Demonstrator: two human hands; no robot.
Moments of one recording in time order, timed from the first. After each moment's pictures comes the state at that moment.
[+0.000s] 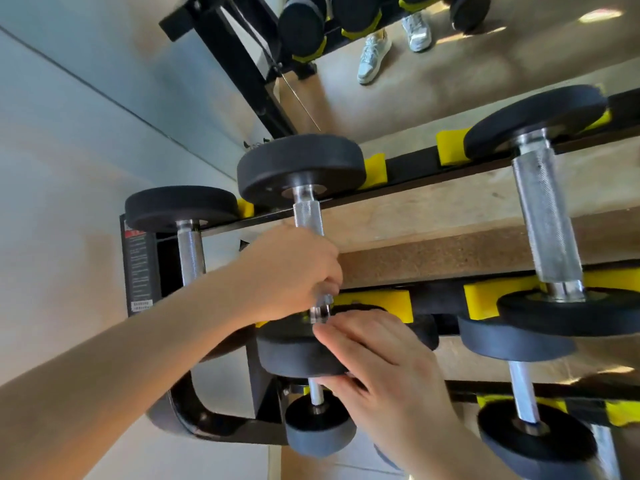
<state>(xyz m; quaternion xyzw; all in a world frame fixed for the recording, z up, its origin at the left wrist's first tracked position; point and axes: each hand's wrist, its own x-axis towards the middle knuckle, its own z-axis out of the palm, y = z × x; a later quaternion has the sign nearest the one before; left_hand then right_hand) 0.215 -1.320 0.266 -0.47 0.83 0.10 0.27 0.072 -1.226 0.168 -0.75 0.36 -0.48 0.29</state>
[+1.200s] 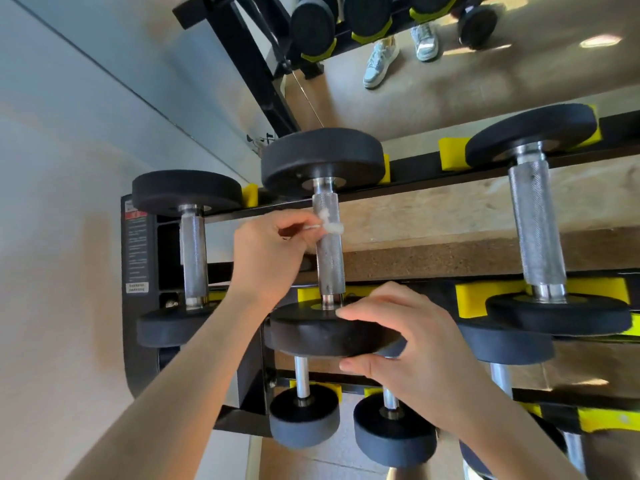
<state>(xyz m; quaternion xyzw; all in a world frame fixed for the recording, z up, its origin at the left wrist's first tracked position) 0.224 -1.293 0.232 -0.77 0.56 0.18 -0.25 0.033 -1.252 0.179 -0.74 0.37 -0.31 0.46</state>
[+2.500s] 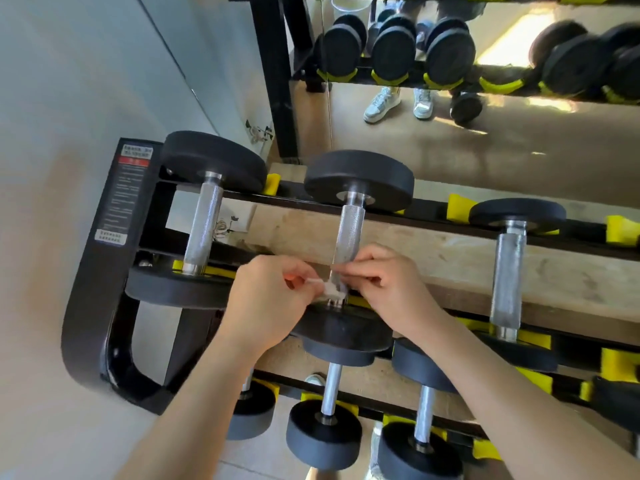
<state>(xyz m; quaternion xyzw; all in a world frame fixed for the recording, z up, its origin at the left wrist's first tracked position) 0.237 -1.224 0.247 -0.81 0.47 0.25 -0.25 0.076 -1.317 0.192 -0.81 0.35 -0.21 0.41</state>
